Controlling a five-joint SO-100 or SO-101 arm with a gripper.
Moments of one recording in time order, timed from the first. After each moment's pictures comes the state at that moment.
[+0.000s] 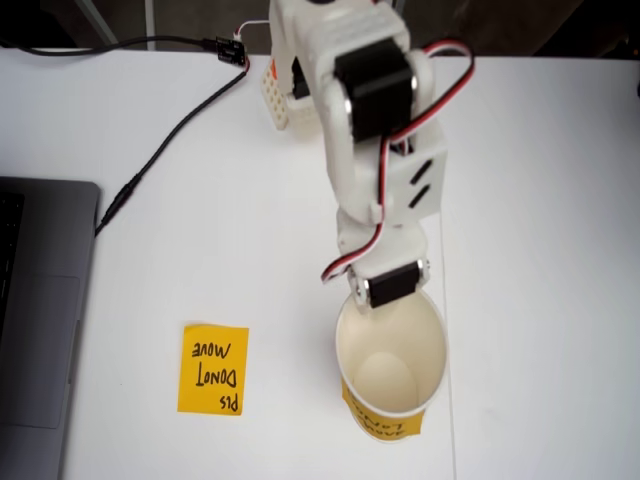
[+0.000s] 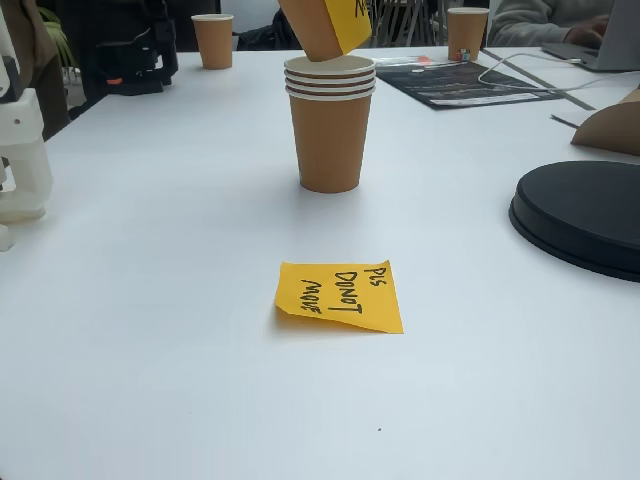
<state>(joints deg) -17.3 93.6 60.9 93.5 0.5</state>
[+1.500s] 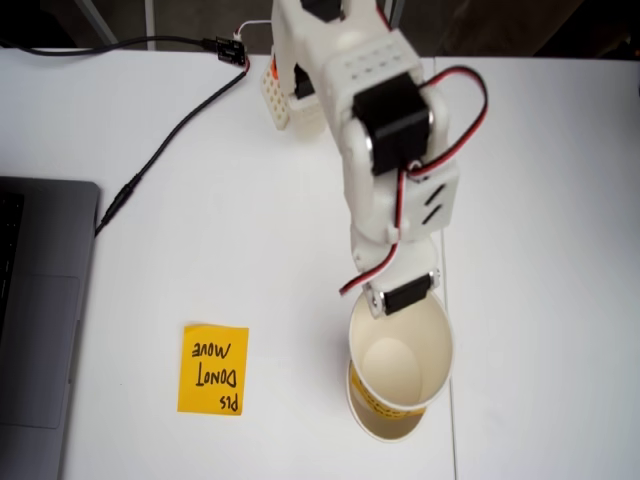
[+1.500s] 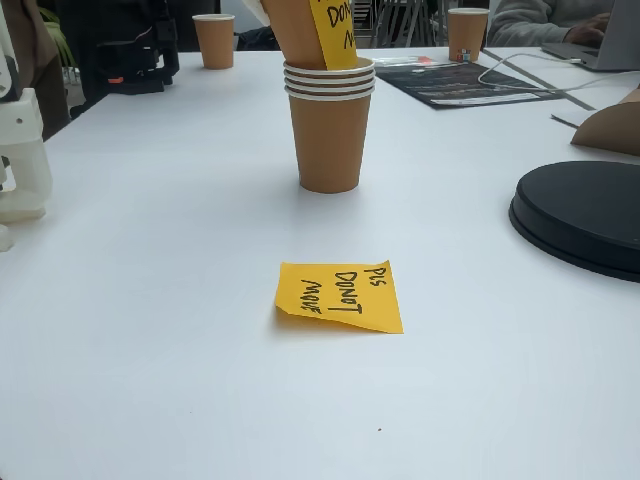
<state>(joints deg) -20.0 91.1 64.2 93.5 0.4</state>
